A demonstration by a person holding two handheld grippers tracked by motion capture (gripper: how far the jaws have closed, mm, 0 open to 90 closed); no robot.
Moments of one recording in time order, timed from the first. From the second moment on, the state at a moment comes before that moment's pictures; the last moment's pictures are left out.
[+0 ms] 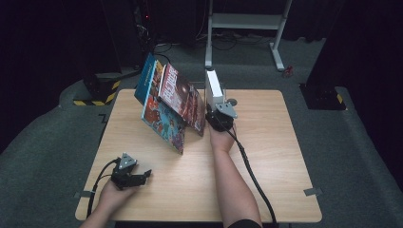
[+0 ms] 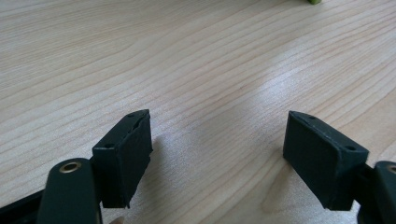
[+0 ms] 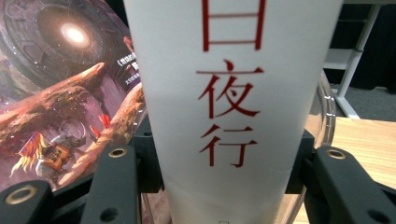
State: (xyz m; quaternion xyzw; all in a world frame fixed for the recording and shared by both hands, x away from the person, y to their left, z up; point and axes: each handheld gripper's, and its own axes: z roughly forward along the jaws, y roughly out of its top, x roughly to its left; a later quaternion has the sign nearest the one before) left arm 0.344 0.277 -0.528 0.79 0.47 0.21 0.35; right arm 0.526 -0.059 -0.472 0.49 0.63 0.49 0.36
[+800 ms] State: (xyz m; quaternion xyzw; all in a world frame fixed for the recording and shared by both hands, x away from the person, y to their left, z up) left arm 0.344 0.276 -0.528 0.79 0.47 0.21 0.35; right arm 0.500 -0.074 -0.484 0.50 0.64 0.49 0.33
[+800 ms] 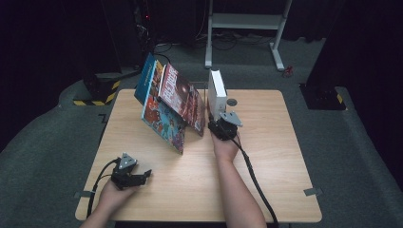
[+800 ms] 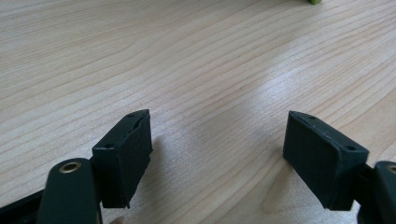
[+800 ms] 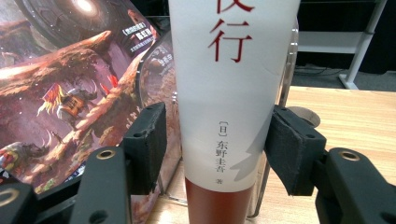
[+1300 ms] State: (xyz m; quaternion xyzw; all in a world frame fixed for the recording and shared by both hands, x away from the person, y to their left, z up) left arm 0.344 0.276 -0.528 0.79 0.47 0.21 0.35; right arm 0.499 -0.073 -0.485 0.50 0.63 0.48 0.34
